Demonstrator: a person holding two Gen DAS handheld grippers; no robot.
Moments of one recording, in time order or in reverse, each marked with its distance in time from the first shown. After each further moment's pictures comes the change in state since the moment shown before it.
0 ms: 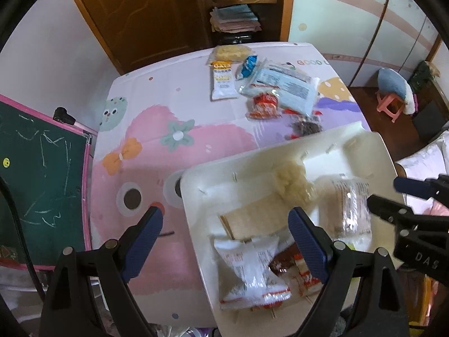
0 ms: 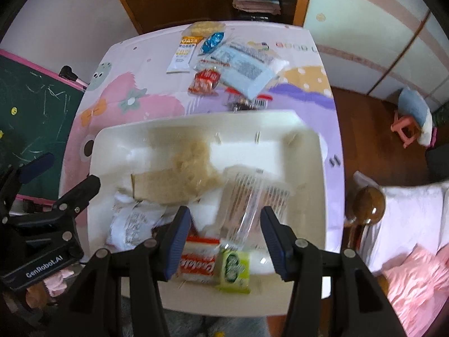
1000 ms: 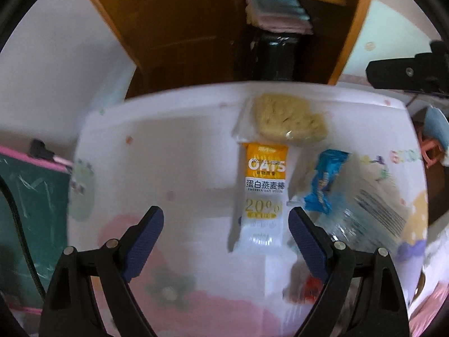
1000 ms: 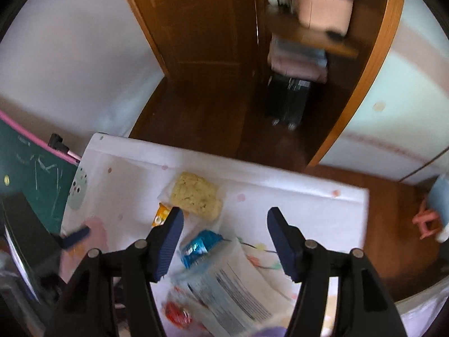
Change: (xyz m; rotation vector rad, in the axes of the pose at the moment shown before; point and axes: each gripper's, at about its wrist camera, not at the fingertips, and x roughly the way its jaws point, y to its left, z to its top) left arm 0.204 0.033 0.242 -0.170 0.099 0.089; right arm 0.104 -0.030 0.361 -0.140 -0.124 0.149
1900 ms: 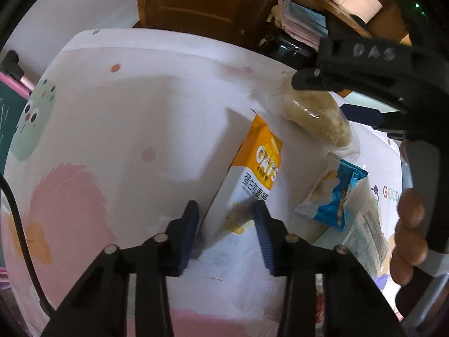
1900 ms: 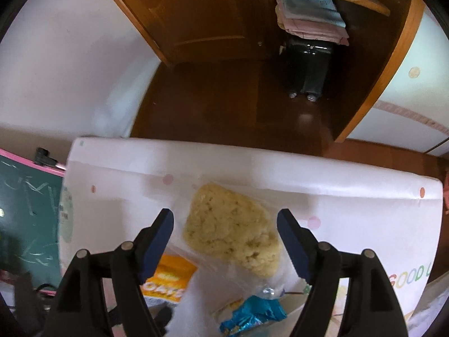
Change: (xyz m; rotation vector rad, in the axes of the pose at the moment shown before) left arm 0.051 0.045 -0.037 -0.299 0.050 -0.267; right arm 0.116 0.045 0.021 0.082 0.093 0.022
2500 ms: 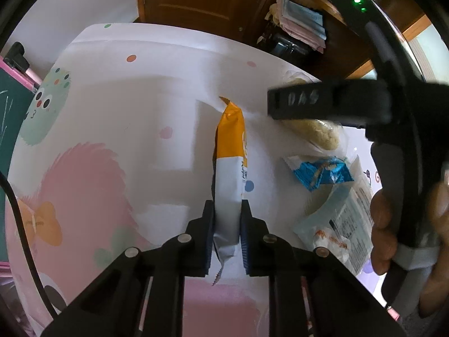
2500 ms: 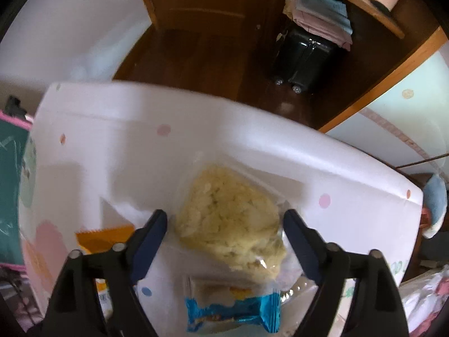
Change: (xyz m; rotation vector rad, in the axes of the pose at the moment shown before) left arm -0.022 -0.002 -0.008 0.009 0.017 -0.020; right arm 0.023 0.039 -0.021 -0.165 0.123 -0.216
